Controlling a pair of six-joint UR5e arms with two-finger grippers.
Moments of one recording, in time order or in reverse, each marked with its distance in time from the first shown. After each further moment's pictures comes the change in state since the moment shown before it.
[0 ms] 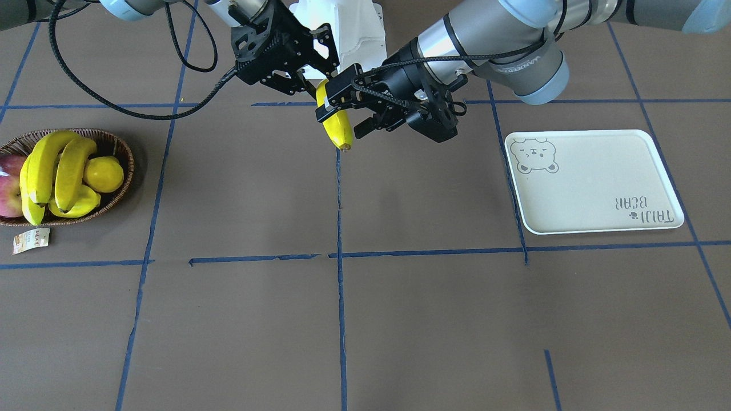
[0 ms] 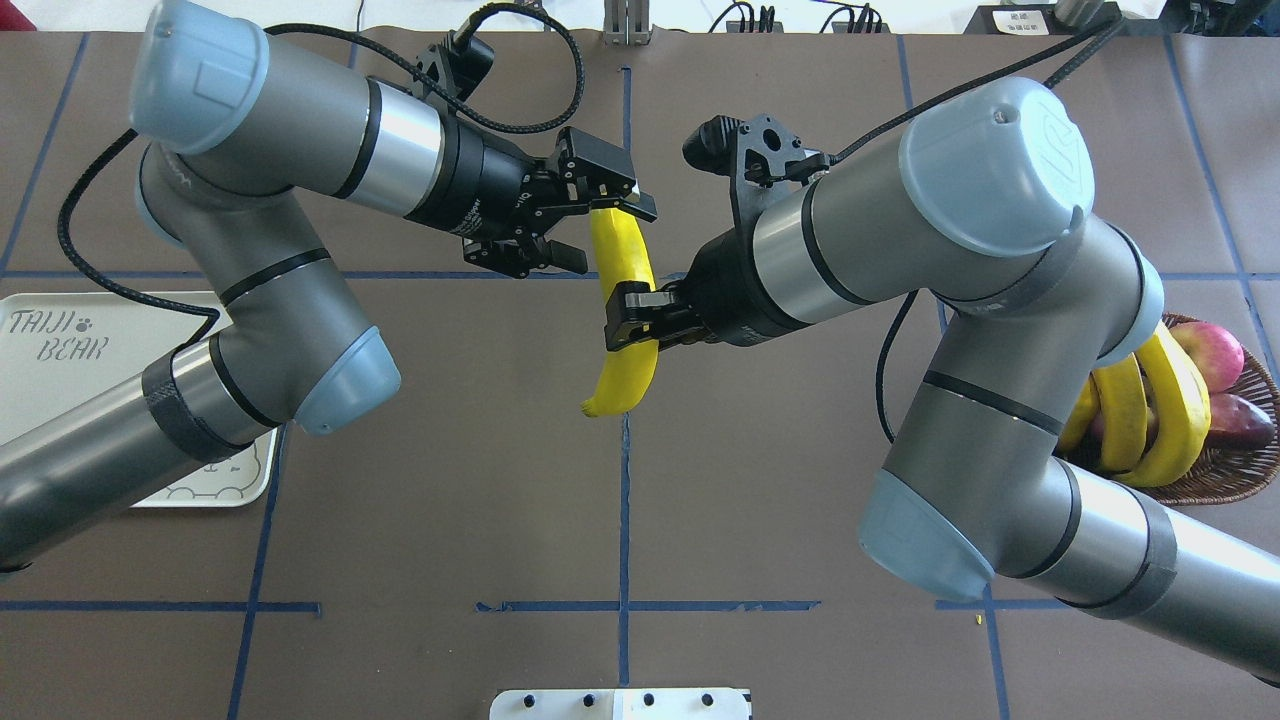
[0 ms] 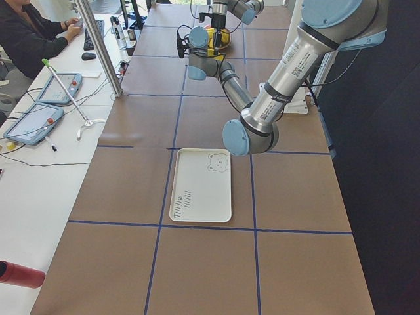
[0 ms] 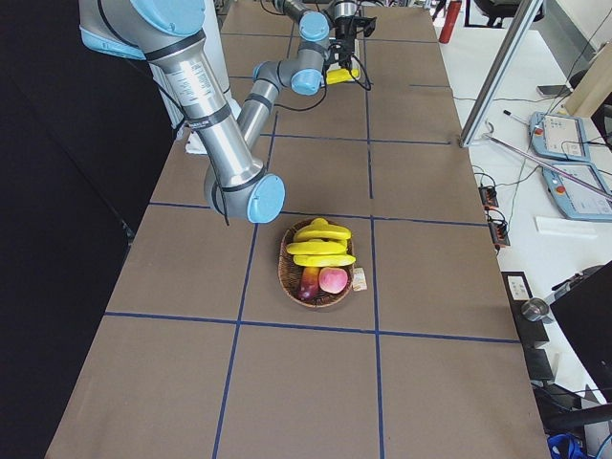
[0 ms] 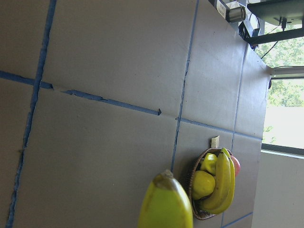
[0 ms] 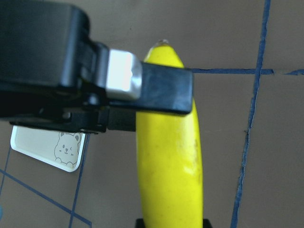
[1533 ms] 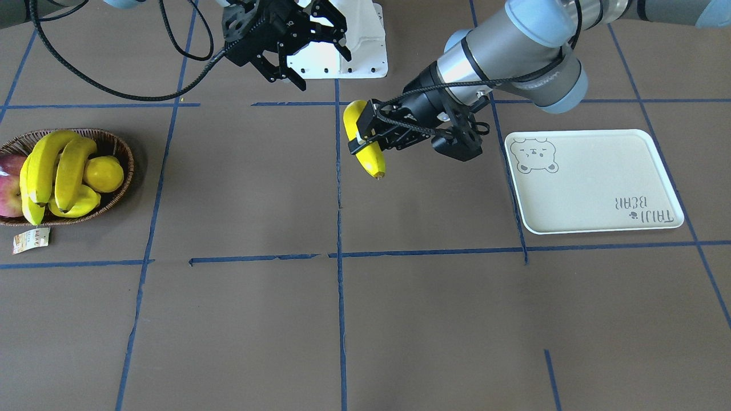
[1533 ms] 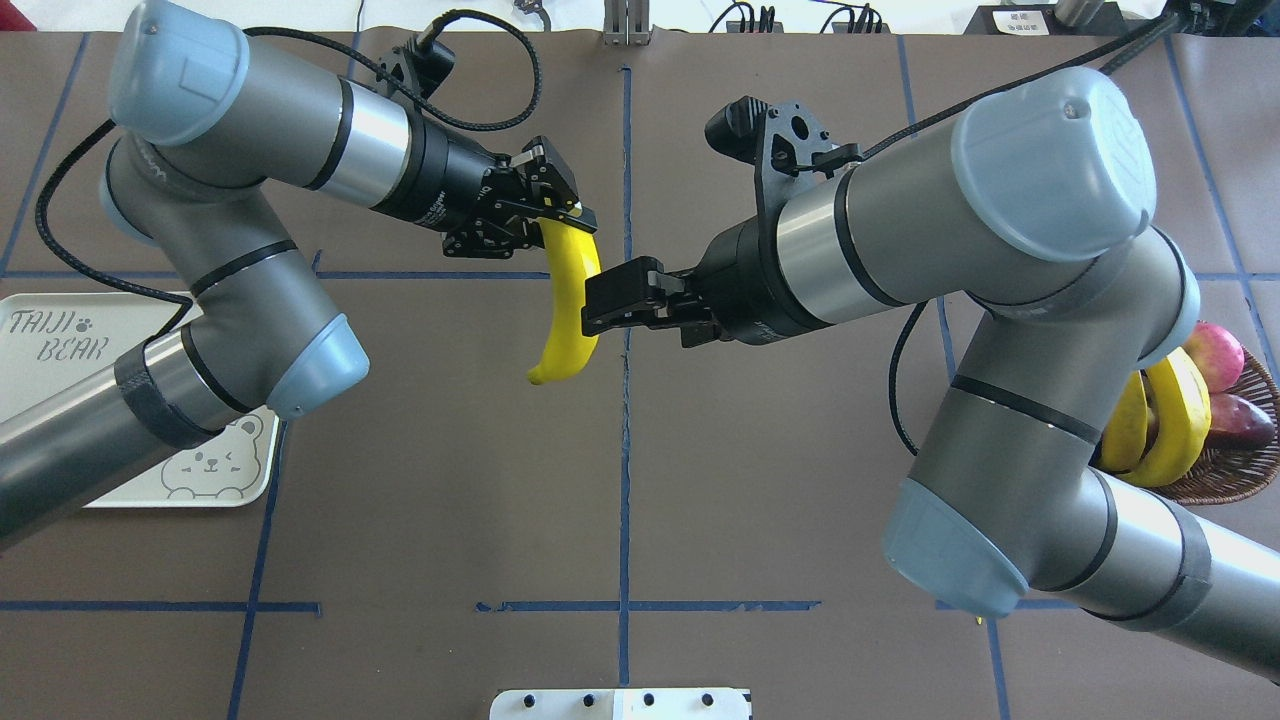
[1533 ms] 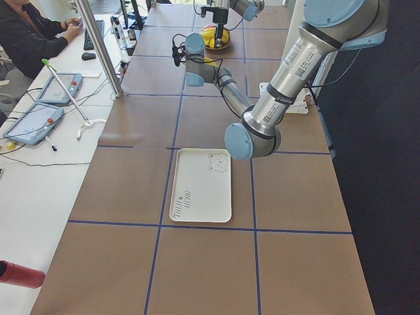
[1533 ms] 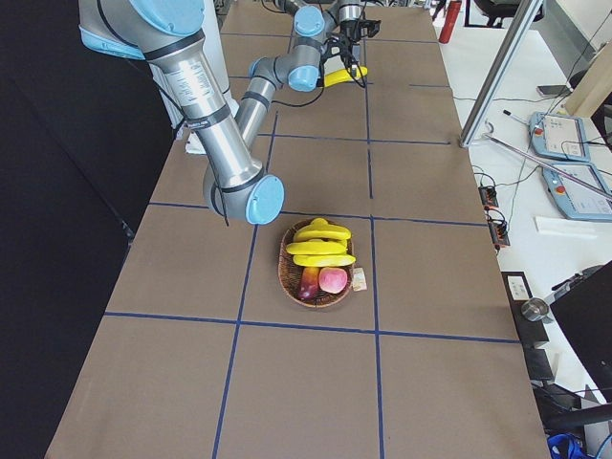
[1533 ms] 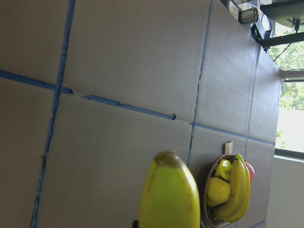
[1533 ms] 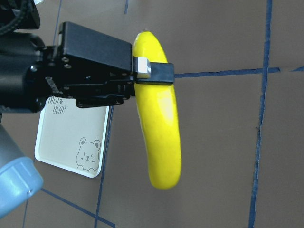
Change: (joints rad) left arm -0.063 0.070 0.031 0.062 -0.010 0.056; right arm 0.008 -0.027 0.075 0.023 -0.012 0.097
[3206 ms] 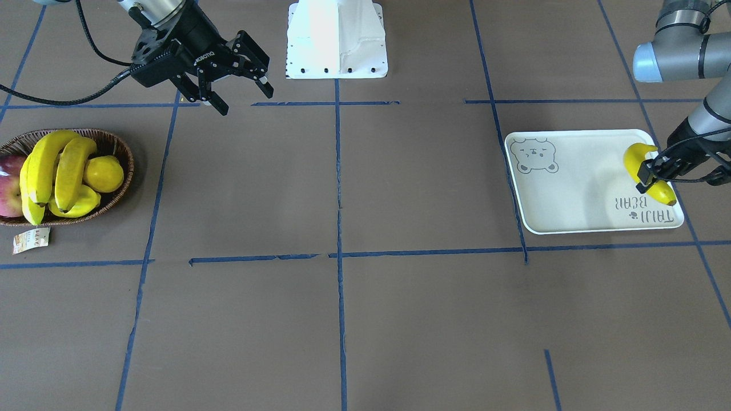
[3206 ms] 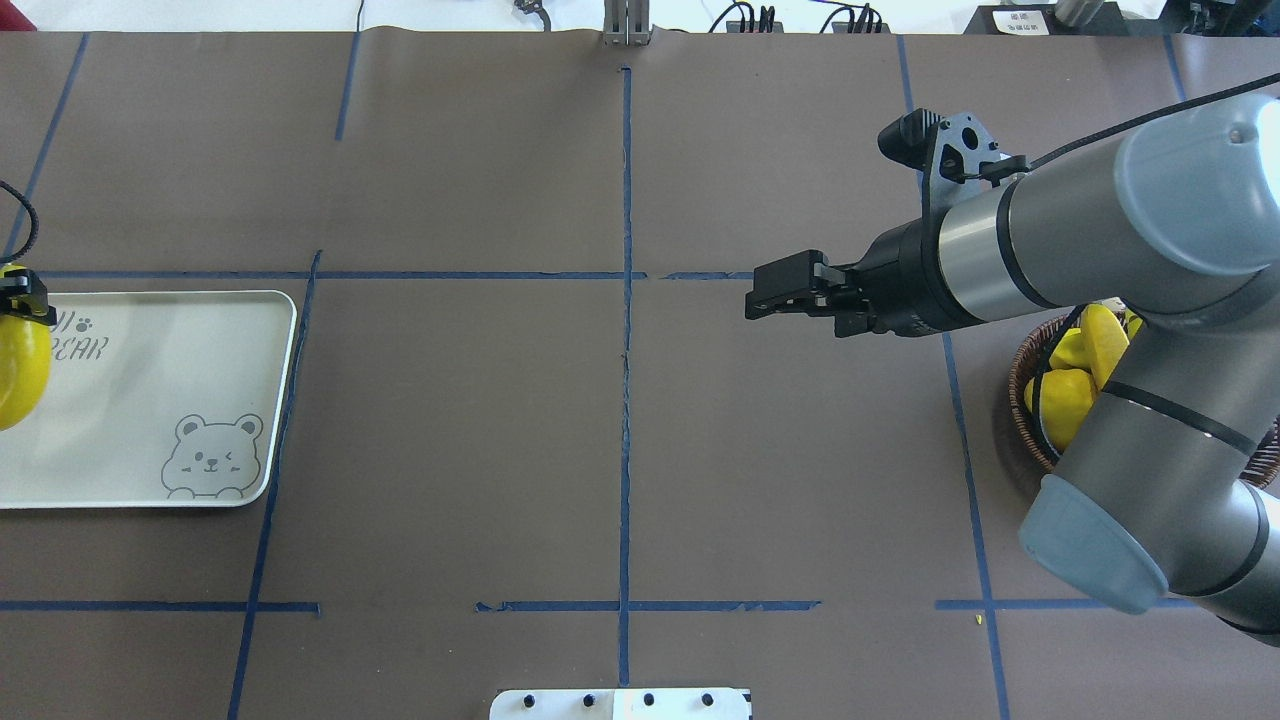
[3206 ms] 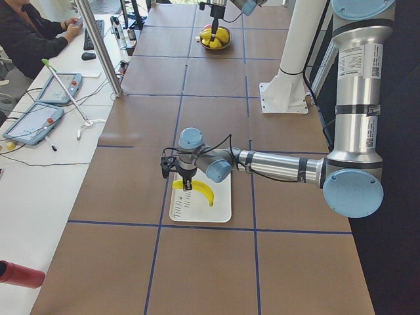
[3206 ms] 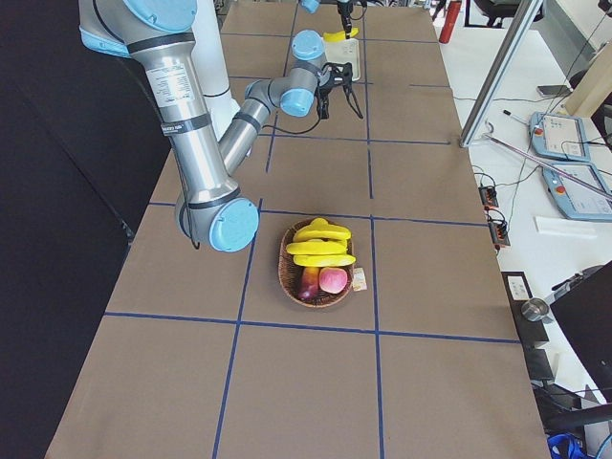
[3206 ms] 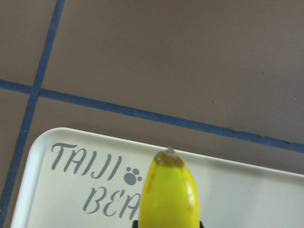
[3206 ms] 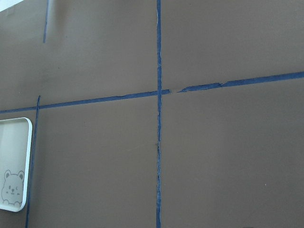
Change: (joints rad) left arm -0.296 0.669 -0.020 0.271 0.096 0.775; right arm 0.078 -0.215 0.073 -0.043 -0.028 -0.010
